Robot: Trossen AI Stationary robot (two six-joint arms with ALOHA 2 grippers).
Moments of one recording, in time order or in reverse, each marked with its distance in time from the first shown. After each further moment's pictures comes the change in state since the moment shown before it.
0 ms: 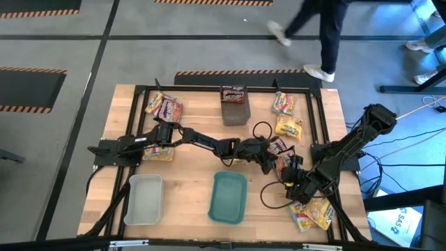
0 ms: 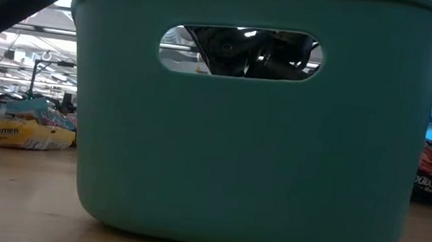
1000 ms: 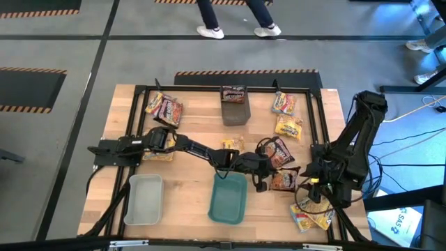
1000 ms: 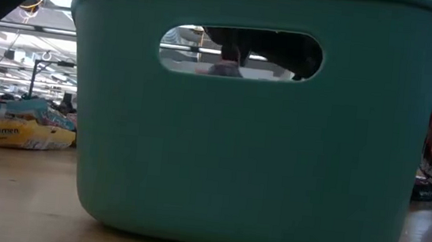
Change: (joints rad) left arm -0.120 -0.080 -0.001 -0.066 -0.060 0.463; right arm 0.450 -0.277 -0.024 -0.308 0.116 0.704
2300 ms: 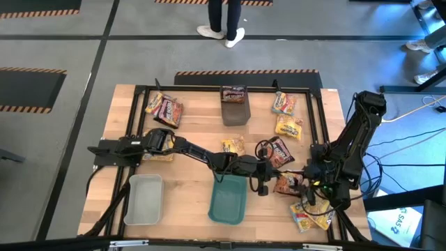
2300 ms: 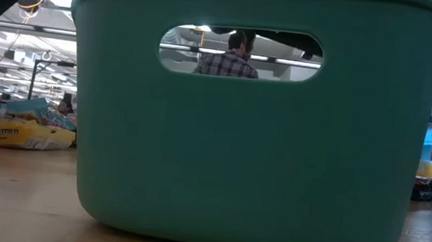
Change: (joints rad) left arm -0.029 -0.015 0.000 0.121 -0.037 0.061; right arm 0.021 0.013 -0.159 0.428 0.374 -0.214
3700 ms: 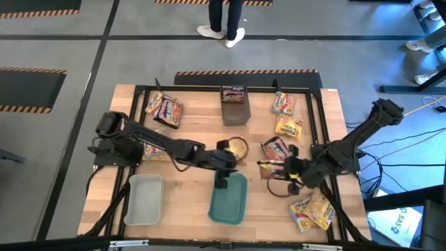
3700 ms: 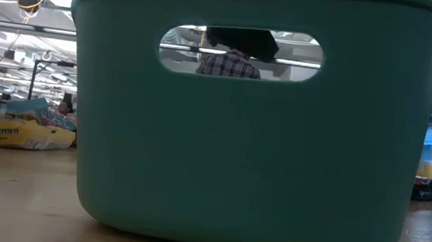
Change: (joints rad) left arm -0.050 -0.606 -0.496 -0.577 -0.067 -0.057; right arm -0.594 0.007 0.313 -0.056 -0.444 -0.825
